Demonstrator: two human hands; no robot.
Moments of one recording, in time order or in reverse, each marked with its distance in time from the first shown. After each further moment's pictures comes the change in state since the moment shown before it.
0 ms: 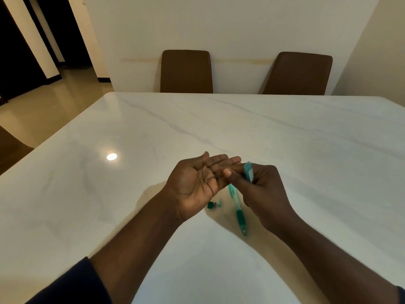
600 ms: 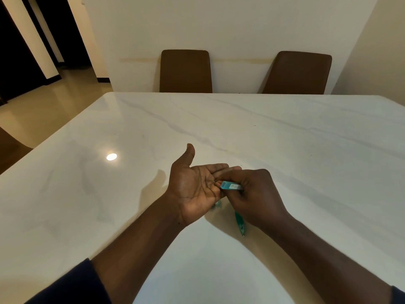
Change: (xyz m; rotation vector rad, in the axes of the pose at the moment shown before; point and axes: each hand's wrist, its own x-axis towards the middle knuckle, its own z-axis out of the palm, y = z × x) left_hand 0.000 -0.005 -0.005 -0.024 0.053 -0.085; right_hand -0.004 -0.001 0.002 -0.504 -0.078 -0.212
